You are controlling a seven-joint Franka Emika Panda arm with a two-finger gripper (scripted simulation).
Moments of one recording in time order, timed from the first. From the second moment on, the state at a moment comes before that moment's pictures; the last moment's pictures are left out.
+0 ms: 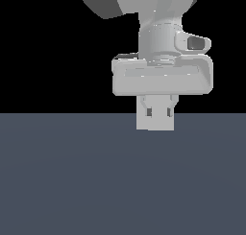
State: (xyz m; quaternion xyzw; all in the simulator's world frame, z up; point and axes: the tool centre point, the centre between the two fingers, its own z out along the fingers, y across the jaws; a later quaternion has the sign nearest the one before) arm -0.026 -0.078 0.100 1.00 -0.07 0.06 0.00
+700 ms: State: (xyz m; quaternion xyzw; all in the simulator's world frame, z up) arm 0.011 -0.084 0.100 1.00 -0.07 0.06 0.00
